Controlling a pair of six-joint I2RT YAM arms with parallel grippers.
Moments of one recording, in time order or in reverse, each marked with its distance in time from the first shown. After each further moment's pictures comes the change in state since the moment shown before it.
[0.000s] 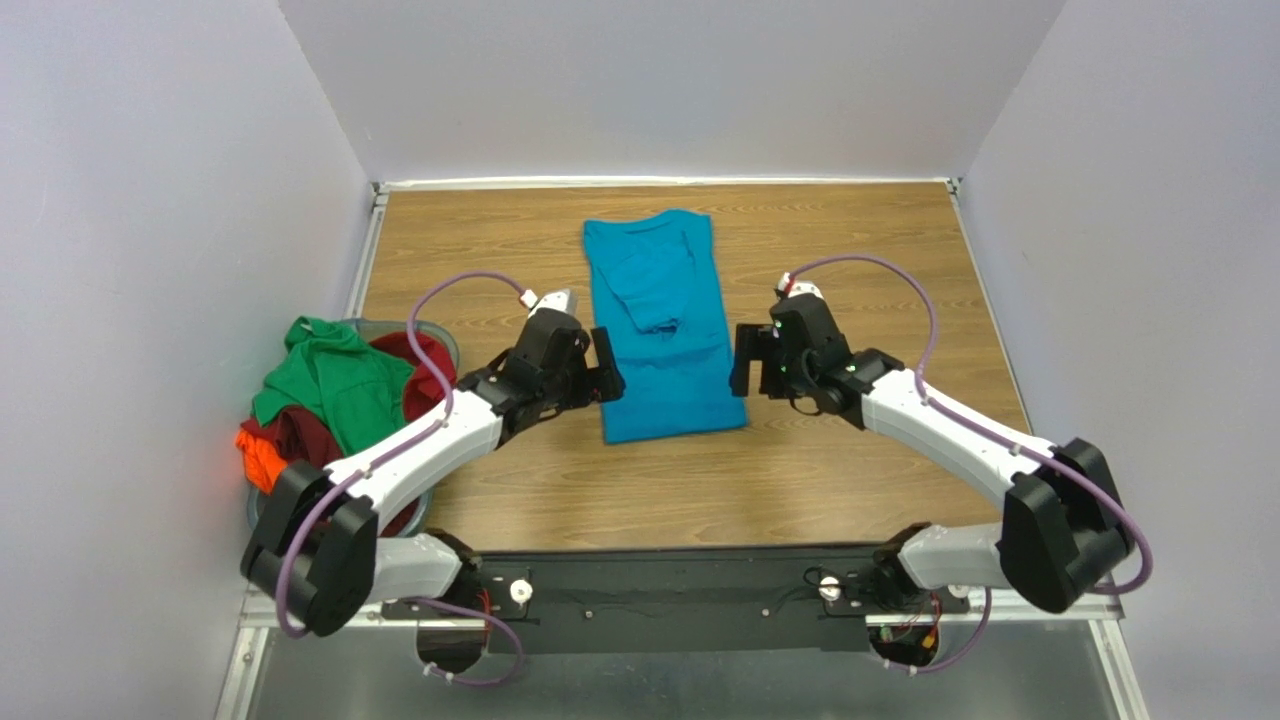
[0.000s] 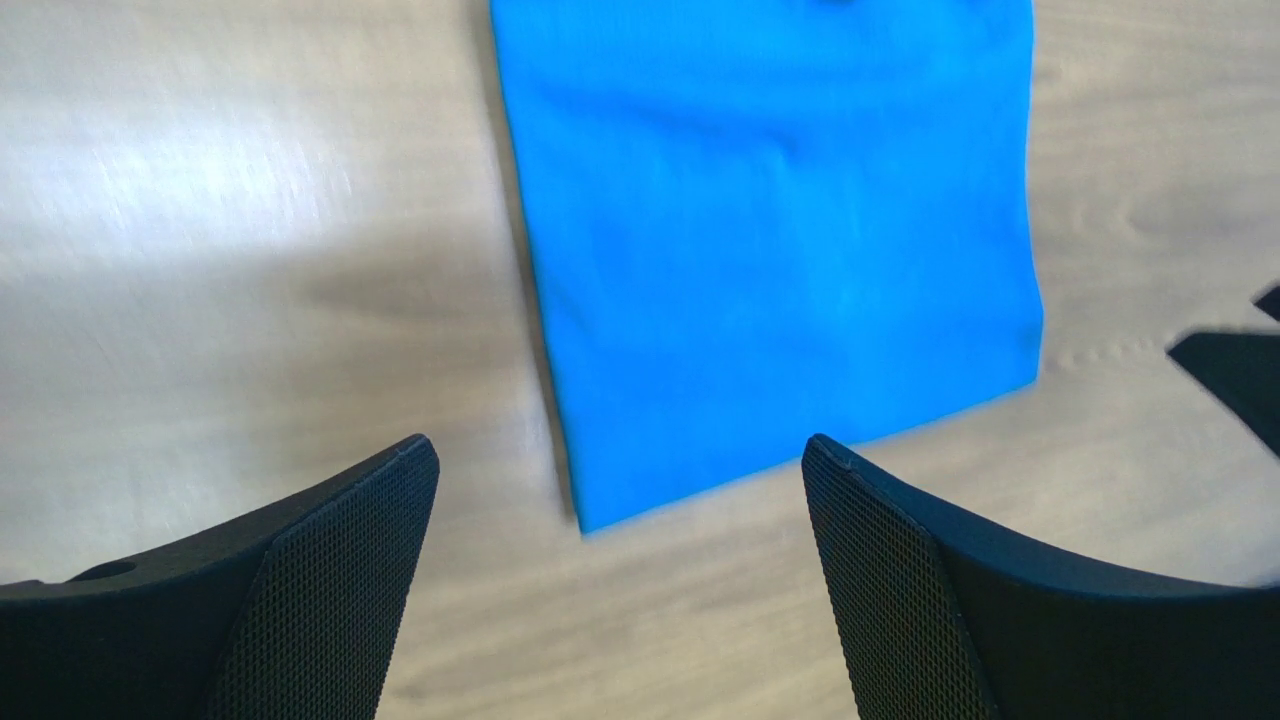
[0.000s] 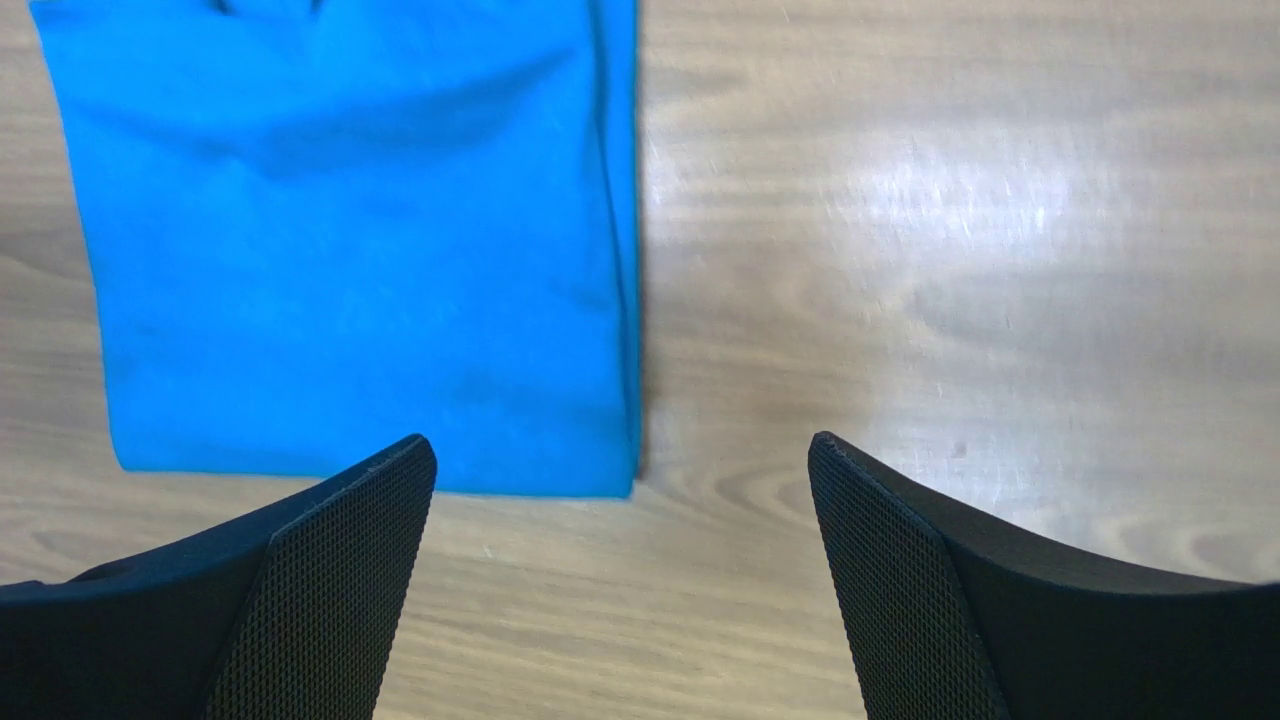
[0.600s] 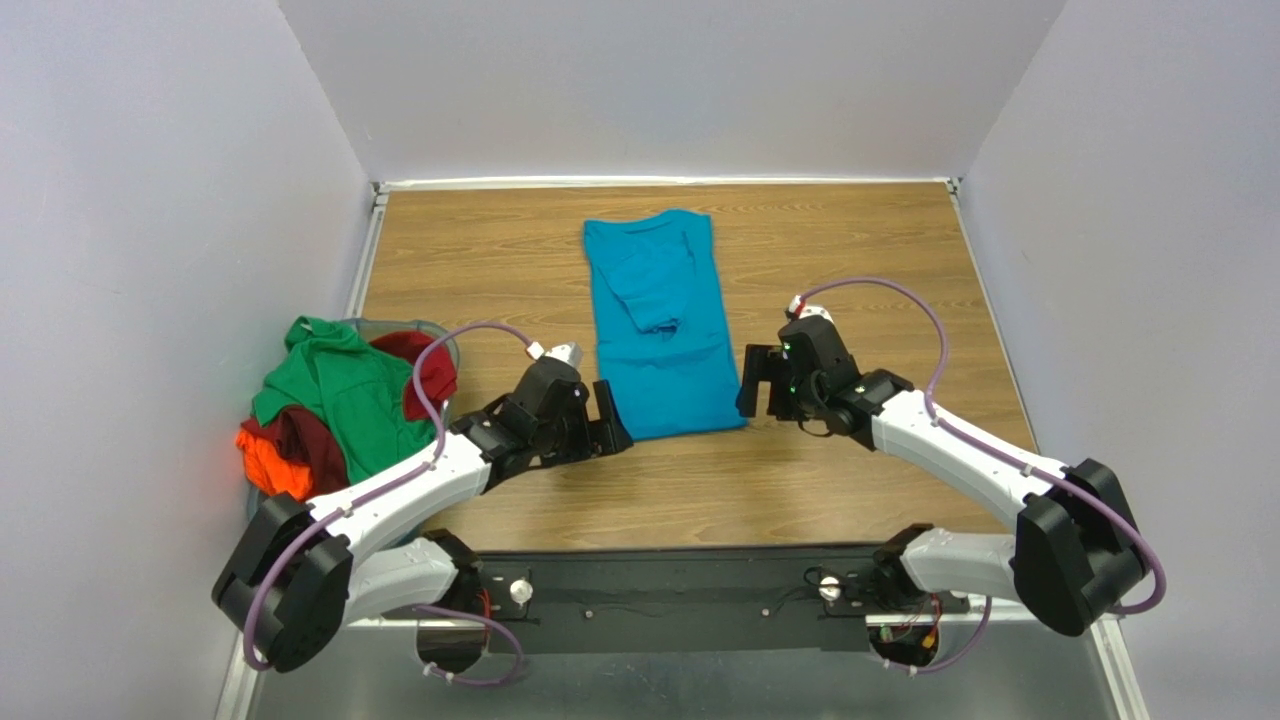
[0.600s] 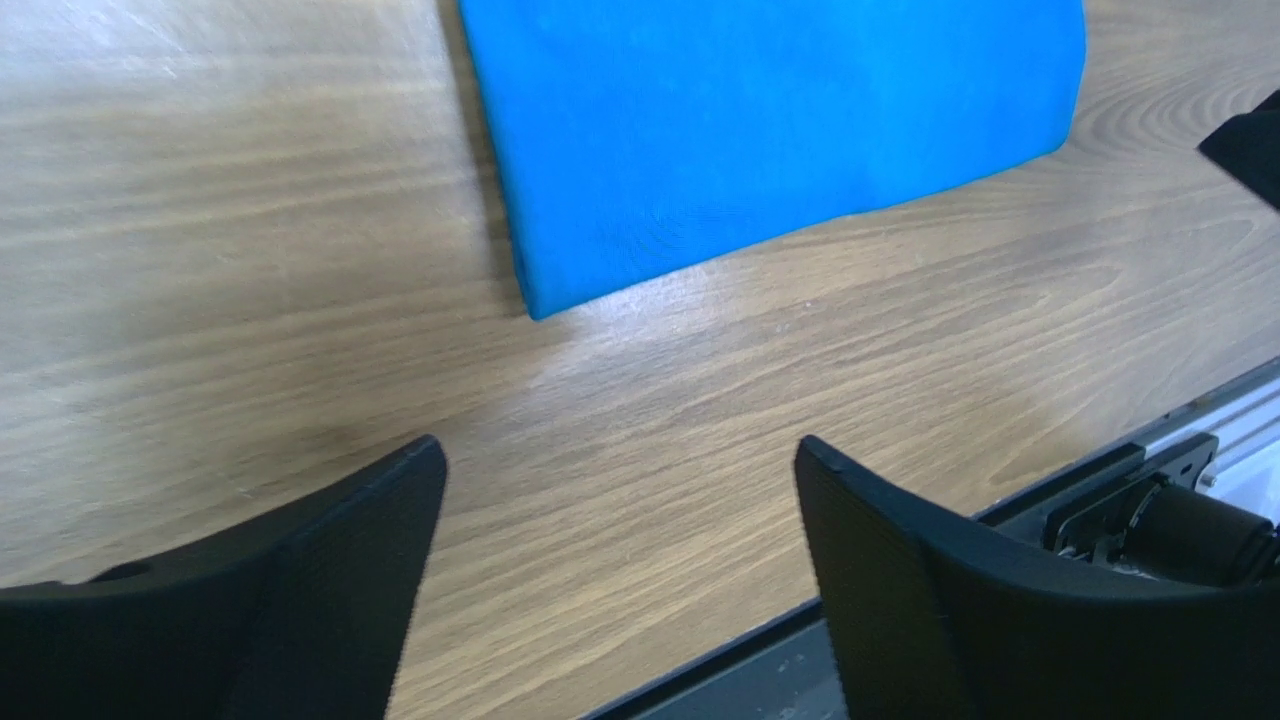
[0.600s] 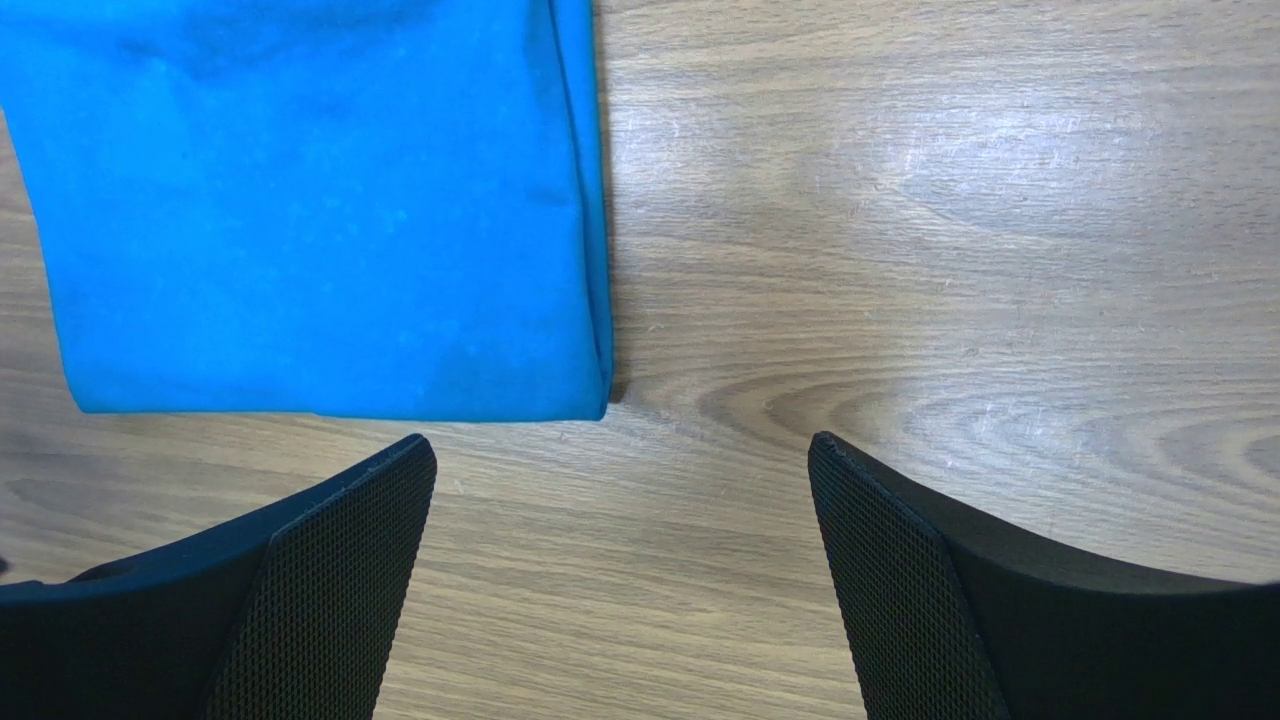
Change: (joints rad) left arm -0.092 -0.170 -0.218 -0.011 0.130 -0.127; right arm 0.000 -0.103 -0.132 -0.008 -0.023 0.061
